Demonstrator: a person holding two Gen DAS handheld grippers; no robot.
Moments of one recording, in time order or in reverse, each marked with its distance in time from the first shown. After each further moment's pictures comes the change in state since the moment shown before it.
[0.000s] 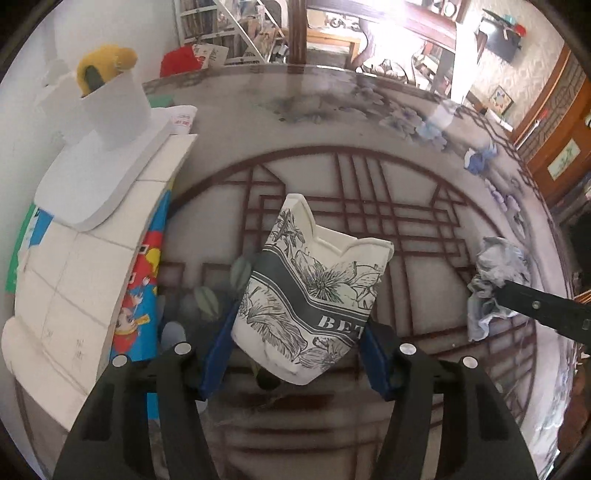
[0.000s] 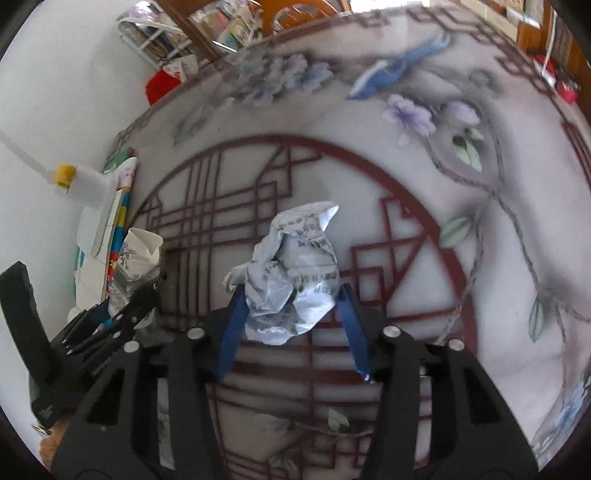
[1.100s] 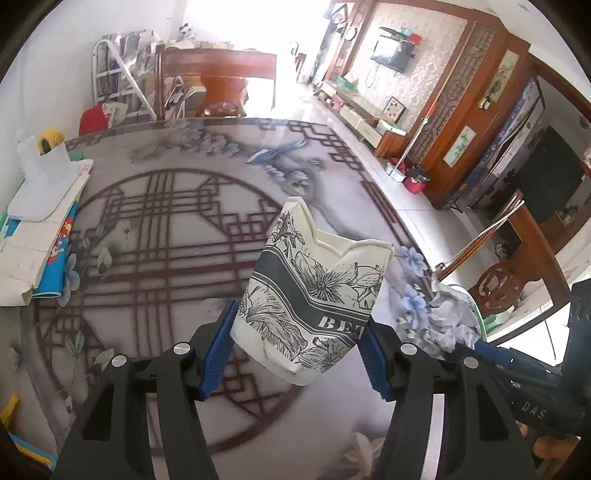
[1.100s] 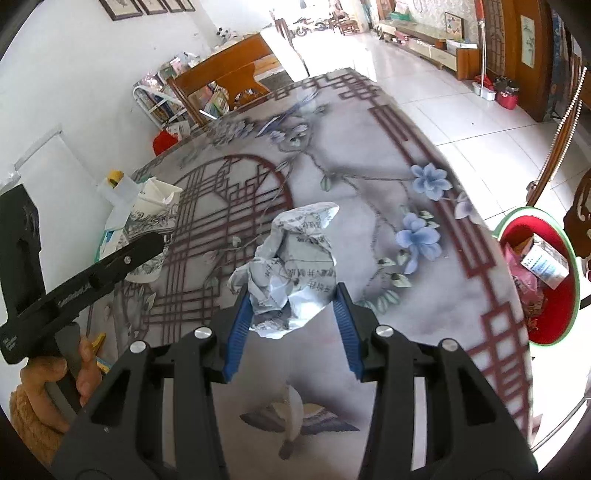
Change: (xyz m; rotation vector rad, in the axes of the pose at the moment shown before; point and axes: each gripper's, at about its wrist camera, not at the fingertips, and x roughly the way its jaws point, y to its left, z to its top) left arm -0.162 -0.150 -0.130 0.175 -0.160 -0.321; right arm -0.212 -0.098 -0.215 0.075 -0.287 -0.056
